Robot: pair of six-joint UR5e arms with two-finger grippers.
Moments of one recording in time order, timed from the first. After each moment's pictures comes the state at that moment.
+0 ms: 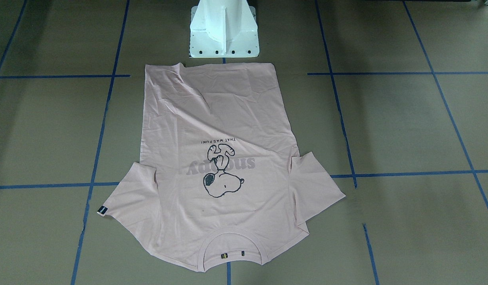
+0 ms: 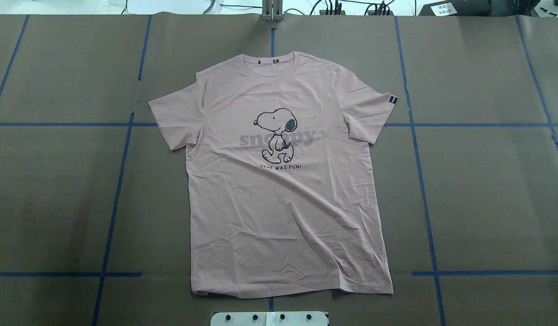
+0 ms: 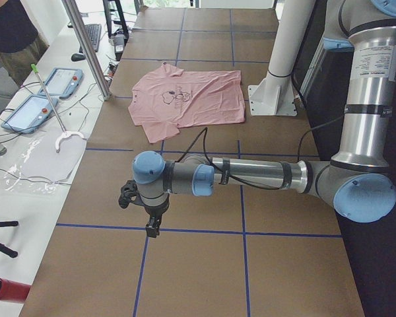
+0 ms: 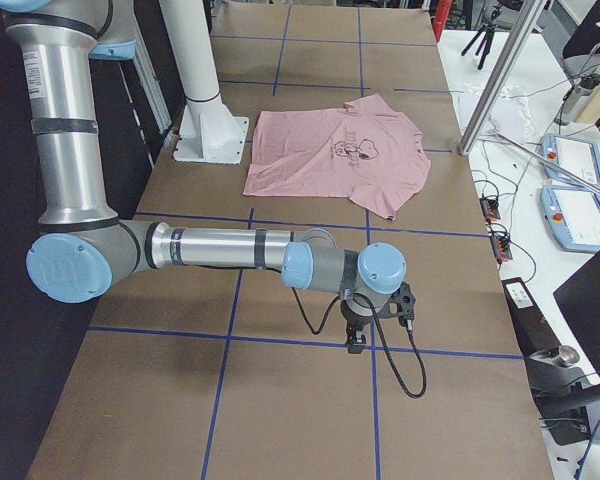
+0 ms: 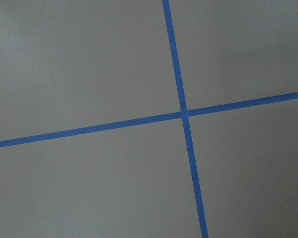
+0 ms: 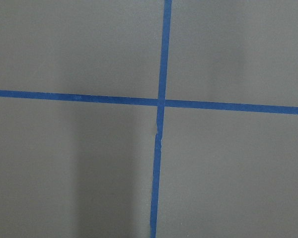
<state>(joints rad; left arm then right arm) -1.57 -1.61 -1.58 -1.58 -2.30 0.12 1.58 -1.49 1.52 -1.69 2.40 -0.13</state>
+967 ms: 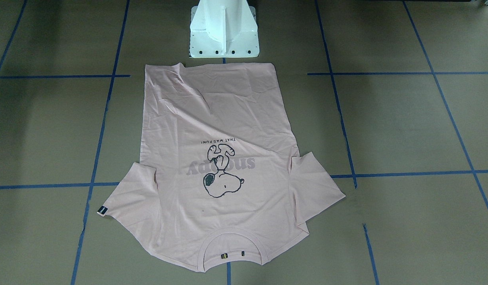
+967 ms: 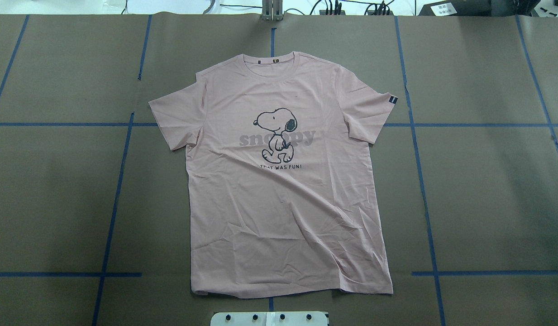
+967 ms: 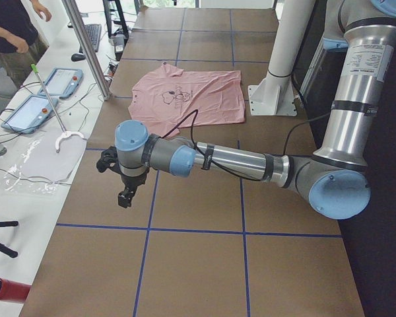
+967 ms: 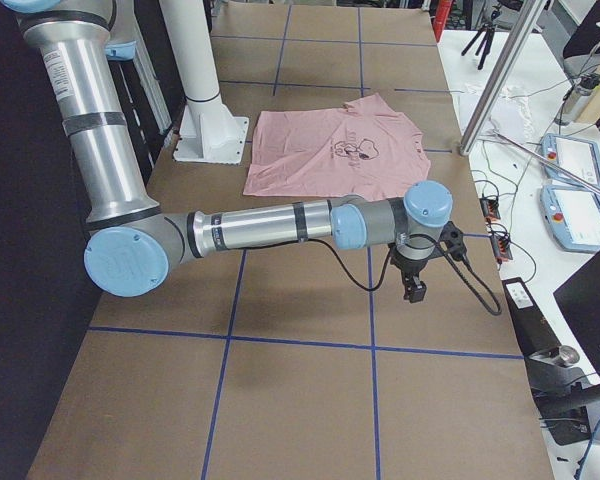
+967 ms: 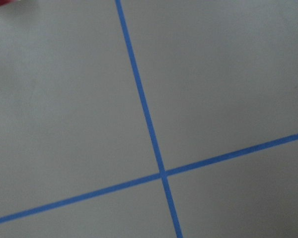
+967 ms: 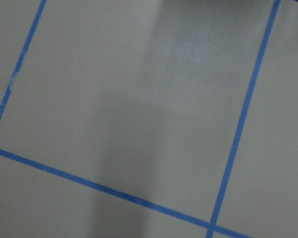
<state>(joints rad) -1.55 -1.75 -1.56 -1.77 -2.36 0.12 1.50 -1.30 1.46 -1.45 2.39 -0.07</state>
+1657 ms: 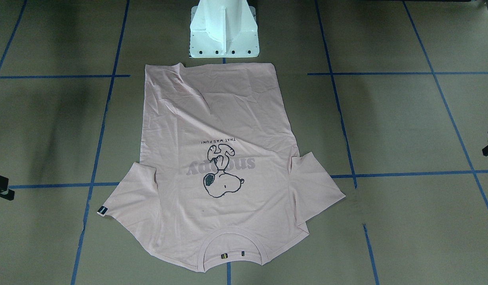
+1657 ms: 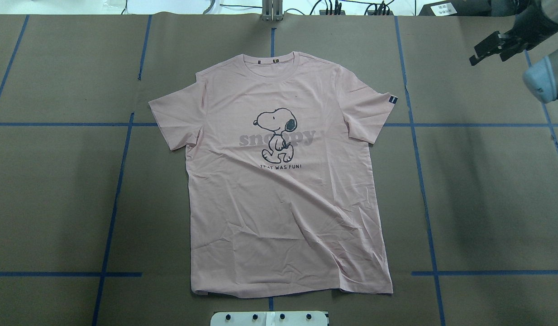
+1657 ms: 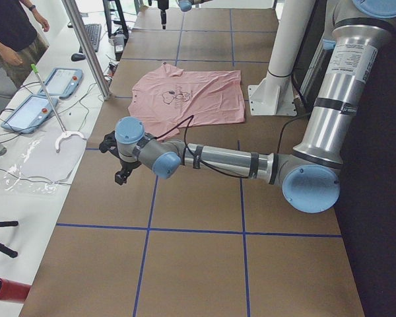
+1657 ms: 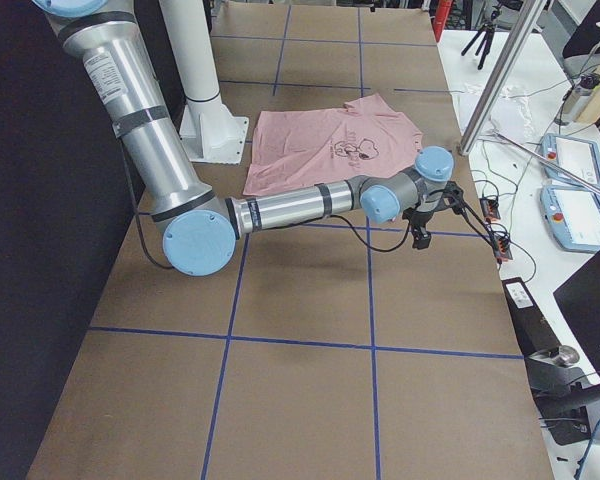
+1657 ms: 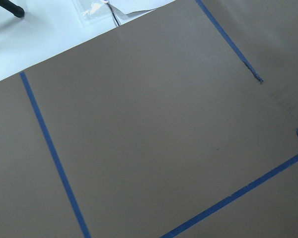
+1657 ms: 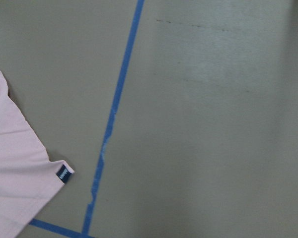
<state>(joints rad) -1.40 -1.82 -1.42 -2.07 -2.40 -0.07 1.23 -1.12 1.34 -1.26 2.36 0.42</state>
